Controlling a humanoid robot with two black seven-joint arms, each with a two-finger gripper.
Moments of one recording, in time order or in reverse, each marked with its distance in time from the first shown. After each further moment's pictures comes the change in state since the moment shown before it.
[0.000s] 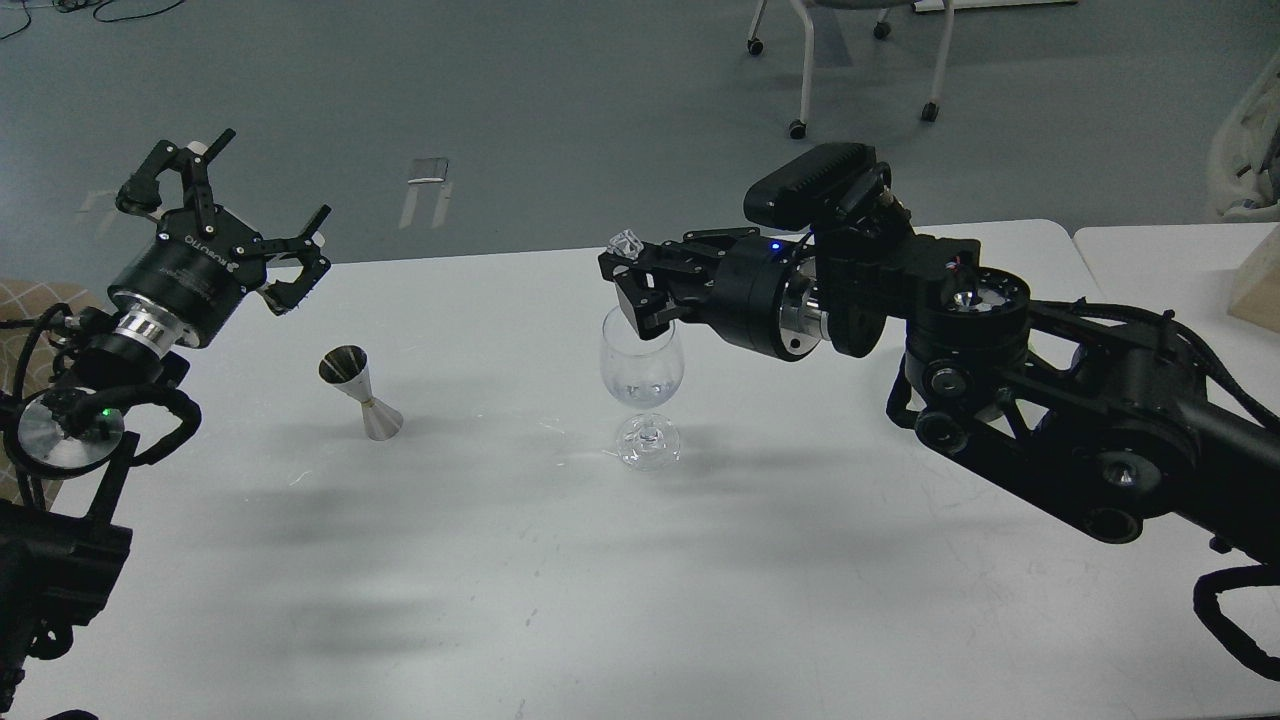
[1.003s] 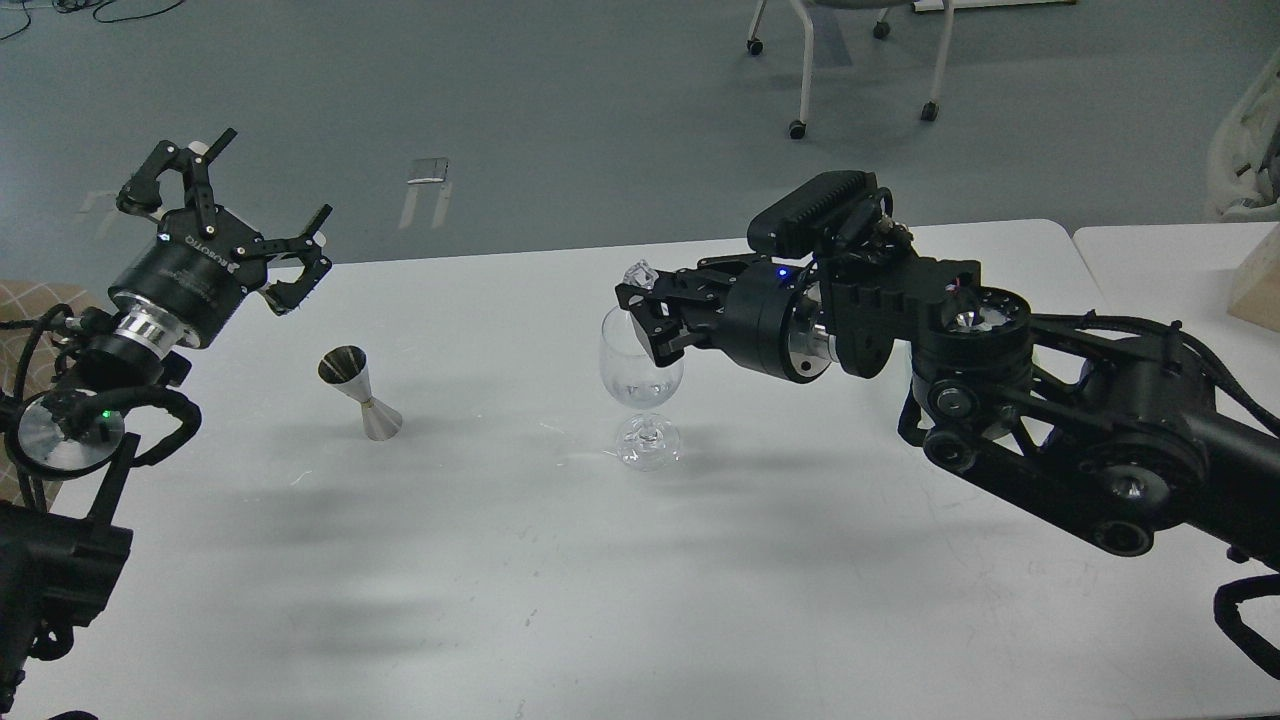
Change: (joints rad) left arm 0.002 -0.001 0.000 0.002 -0.005 -0.014 0.000; right arm -0.008 -0.031 -0.045 0.008 0.002 0.002 -0.008
